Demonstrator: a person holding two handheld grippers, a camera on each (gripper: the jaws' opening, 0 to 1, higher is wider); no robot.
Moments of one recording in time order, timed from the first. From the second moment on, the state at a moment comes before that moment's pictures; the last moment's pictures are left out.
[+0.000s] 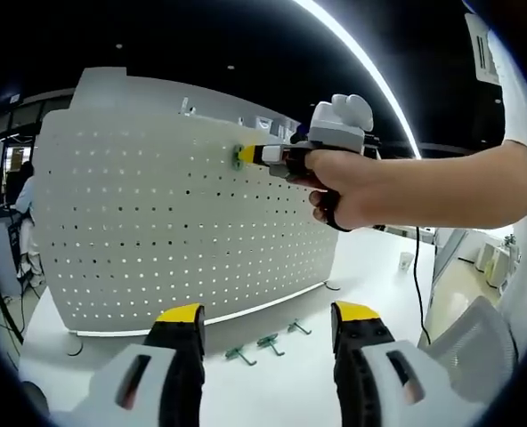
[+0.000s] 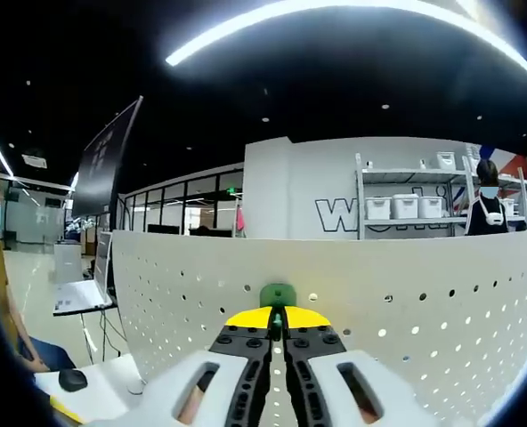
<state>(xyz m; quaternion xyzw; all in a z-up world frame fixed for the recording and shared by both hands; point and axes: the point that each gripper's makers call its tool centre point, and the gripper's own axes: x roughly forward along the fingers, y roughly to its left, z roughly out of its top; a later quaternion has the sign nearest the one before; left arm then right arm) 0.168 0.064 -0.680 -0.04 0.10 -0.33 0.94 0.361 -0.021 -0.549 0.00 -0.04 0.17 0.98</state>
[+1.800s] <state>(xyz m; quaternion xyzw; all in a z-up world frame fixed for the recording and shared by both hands) 0.148 0.077 -0.673 -0.03 0.08 -0.35 0.93 0.359 -0.005 -0.551 0.04 -0.04 0.14 0.99</state>
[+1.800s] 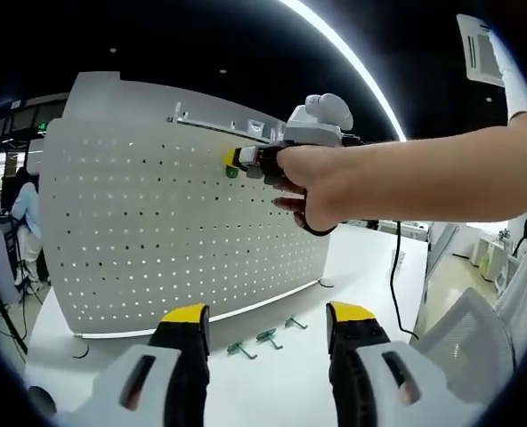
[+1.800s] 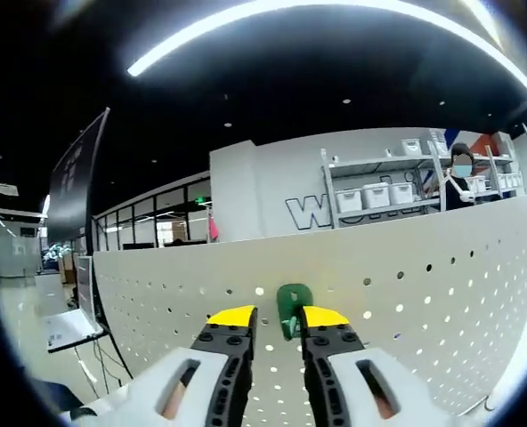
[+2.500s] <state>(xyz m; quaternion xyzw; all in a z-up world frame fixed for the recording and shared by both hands) 0.150 0.078 -0.667 -0.02 0.07 -0.33 0.94 0.349 -0.008 -0.550 0.02 -0.06 0.21 0.98</state>
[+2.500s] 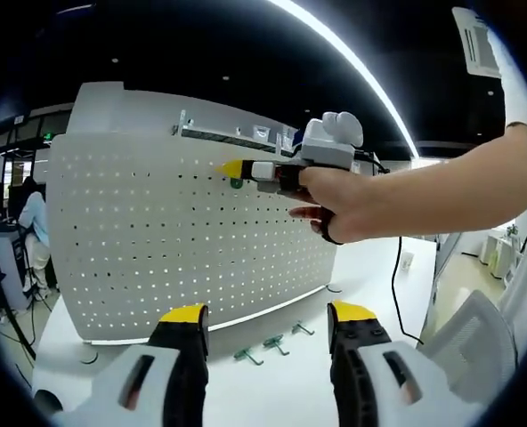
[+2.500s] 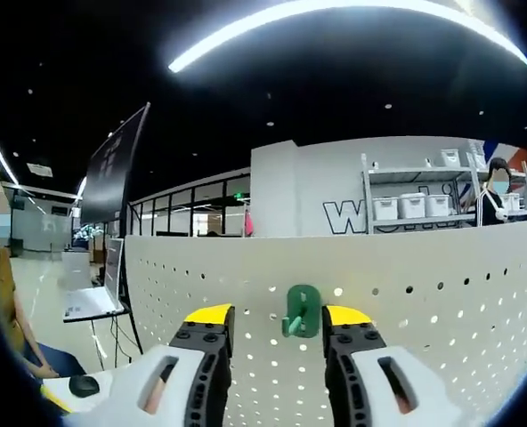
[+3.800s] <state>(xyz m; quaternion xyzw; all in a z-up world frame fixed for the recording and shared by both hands) 0.153 0.084 -0.679 -0.01 0.09 -0.35 0.93 0.263 -0.042 -0.594 -0.01 -0.04 0.37 0.93</state>
